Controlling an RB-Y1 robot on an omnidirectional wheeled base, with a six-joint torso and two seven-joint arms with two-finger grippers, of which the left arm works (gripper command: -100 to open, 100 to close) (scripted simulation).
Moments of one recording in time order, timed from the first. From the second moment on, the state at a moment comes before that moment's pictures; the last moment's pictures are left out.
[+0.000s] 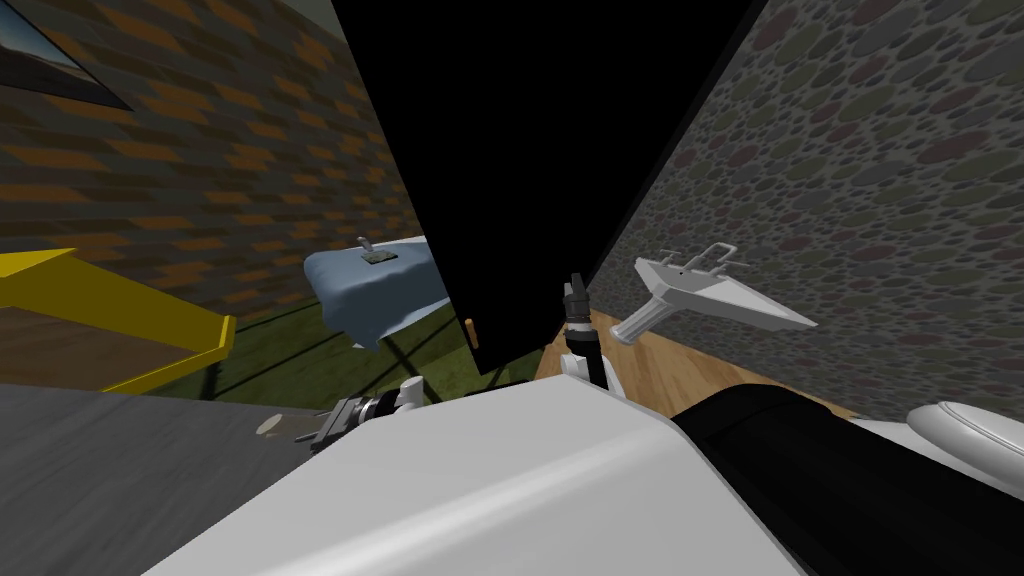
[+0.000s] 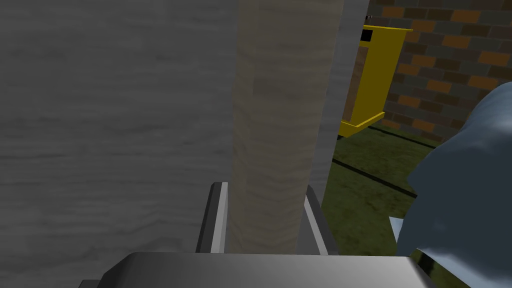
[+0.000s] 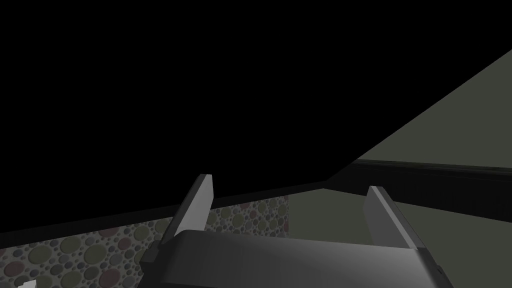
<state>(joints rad) -0.21 0.00 0.72 -0.65 1.03 -1.30 0.88</state>
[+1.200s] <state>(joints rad) -0.28 0.00 0.84 -0.54 1.12 -1.45 0.87</state>
